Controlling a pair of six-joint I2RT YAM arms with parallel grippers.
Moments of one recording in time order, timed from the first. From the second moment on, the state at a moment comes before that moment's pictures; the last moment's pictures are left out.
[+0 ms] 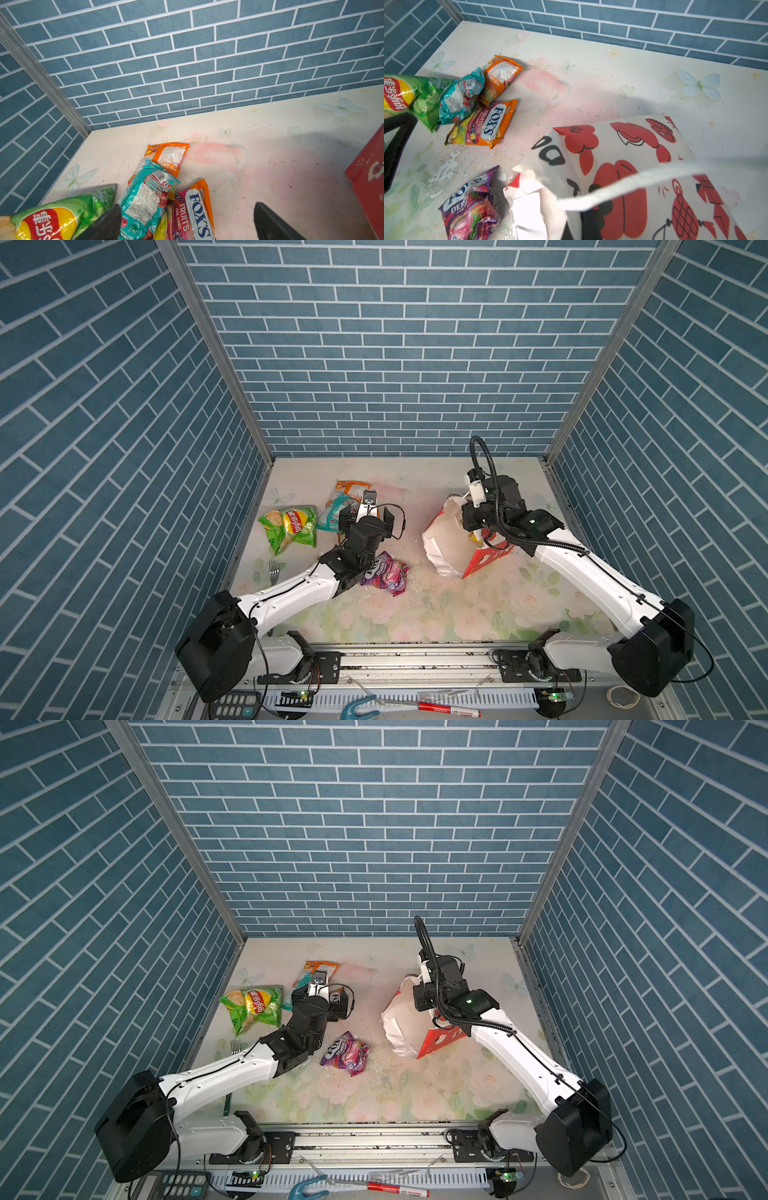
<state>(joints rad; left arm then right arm) -0.74 1.28 0.70 0.23 -0.69 -0.12 0.60 1.30 1.17 -0.58 0.04 0.15</state>
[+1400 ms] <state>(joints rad) -0.74 1.26 0.70 0.23 -0.58 -0.18 0.61 1.26 1.36 -0.96 0.05 -0.18</state>
